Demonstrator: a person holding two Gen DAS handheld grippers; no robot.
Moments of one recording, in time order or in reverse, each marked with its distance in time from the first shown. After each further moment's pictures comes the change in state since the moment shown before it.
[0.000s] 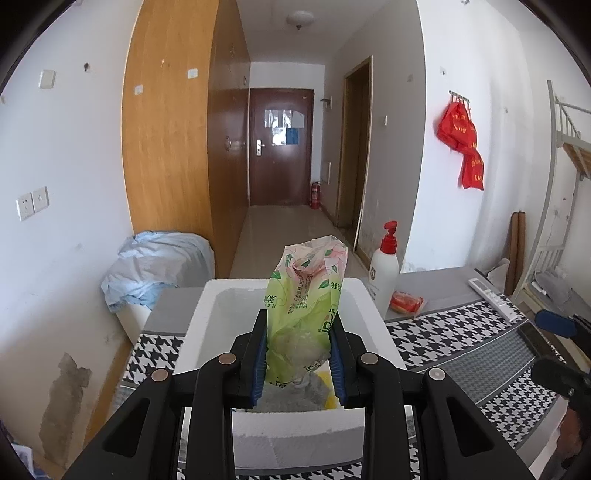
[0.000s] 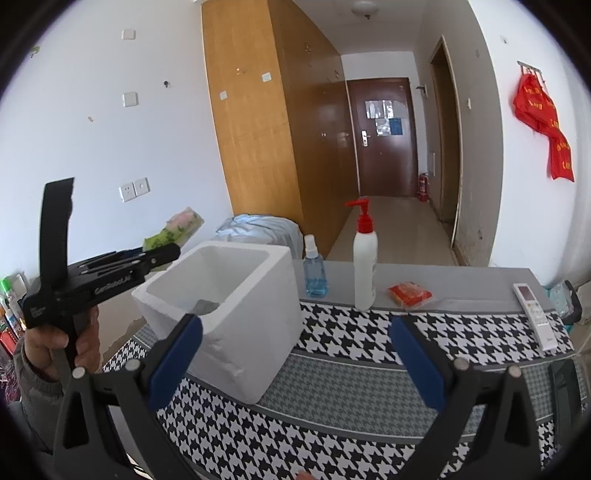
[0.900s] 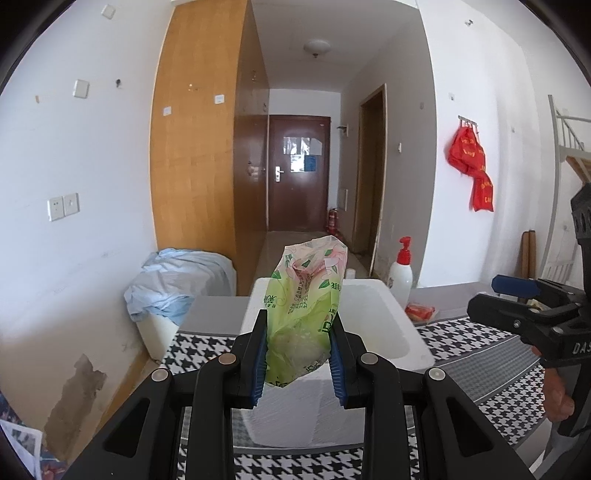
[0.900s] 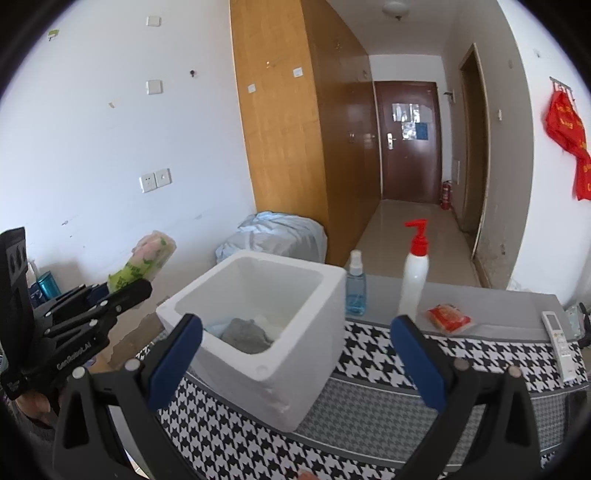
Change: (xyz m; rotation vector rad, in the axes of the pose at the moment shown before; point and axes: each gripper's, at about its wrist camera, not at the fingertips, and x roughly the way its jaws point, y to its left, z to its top) left arm -0.055 0.021 -0.031 -0.016 -0.124 0.061; right arm 0.035 0.052 0.028 -0.065 0.011 0.064
